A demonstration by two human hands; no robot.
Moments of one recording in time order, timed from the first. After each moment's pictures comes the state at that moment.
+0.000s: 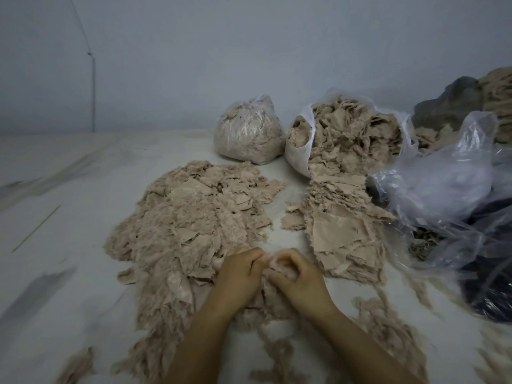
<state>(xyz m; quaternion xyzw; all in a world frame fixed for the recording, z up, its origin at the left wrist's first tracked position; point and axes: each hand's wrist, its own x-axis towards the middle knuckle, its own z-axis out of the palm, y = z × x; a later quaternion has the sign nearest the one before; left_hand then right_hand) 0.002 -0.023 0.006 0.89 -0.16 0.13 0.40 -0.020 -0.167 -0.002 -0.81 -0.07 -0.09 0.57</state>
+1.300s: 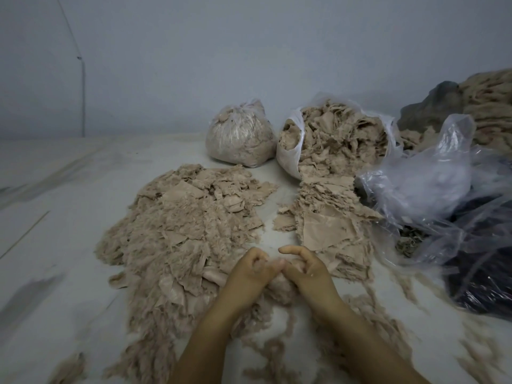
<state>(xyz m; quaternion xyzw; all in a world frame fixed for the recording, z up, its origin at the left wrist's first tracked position) -0.015 -0.049 0.015 0.79 -0.08 -0.04 0.60 -0.026 -0.190 0.003 -0.71 0.01 -0.02 0.70</state>
